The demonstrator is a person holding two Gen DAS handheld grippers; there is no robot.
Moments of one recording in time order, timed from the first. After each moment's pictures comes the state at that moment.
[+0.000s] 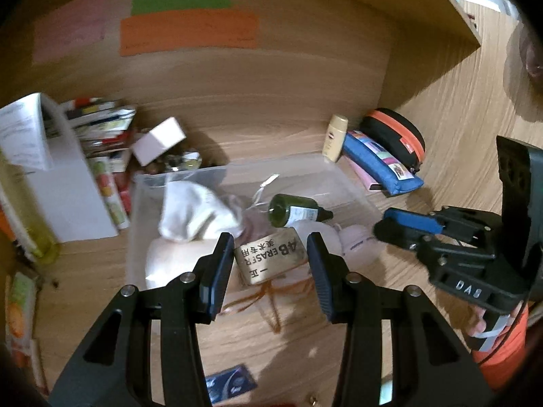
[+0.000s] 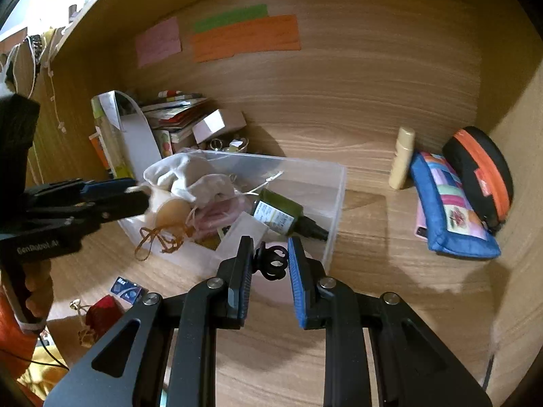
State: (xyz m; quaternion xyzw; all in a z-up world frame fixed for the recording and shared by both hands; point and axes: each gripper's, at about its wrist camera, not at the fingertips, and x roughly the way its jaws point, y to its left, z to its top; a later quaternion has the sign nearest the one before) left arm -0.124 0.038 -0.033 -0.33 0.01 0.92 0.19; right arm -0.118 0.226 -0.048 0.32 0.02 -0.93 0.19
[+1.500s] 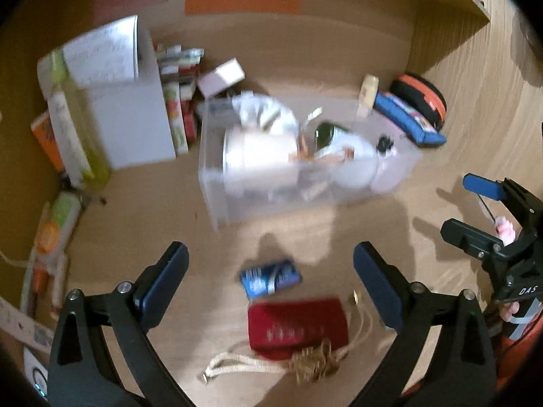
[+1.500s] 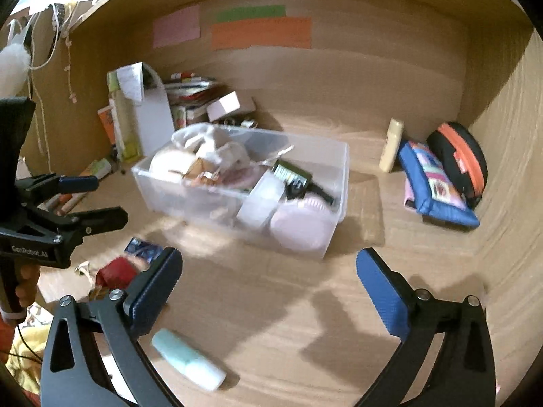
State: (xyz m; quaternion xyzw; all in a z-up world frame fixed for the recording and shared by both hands) left arm -0.045 -0.020 -0.070 -0.38 0.01 0.91 0.12; right arm -0.040 0.207 -0.060 0.32 0.05 -0.93 0.16
